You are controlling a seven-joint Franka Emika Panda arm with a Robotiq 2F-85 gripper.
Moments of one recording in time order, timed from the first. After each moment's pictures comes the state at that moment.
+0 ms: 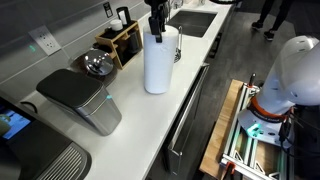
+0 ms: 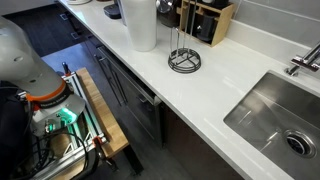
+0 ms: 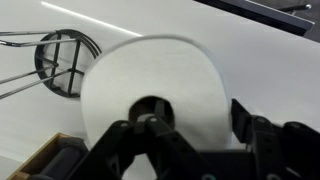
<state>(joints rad) 0.08 -0.37 0.13 -2.15 -0.07 1.81 -0.15</state>
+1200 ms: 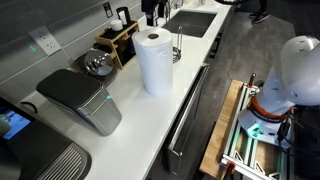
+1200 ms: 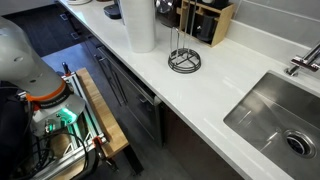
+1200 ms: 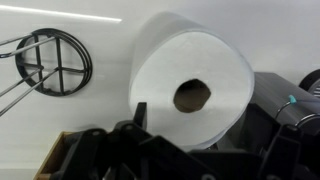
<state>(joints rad) 0.08 -0.40 0.03 -2.09 0.09 1.82 -0.08</state>
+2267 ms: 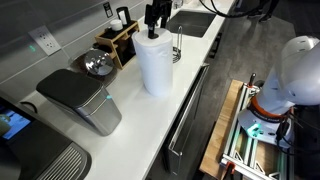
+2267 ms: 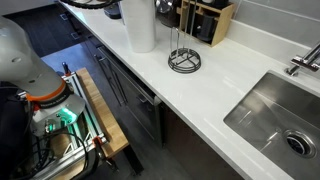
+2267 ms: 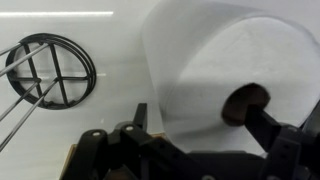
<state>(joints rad) 0.05 -0.39 -0.01 -2.24 0.15 2.03 -0.08</state>
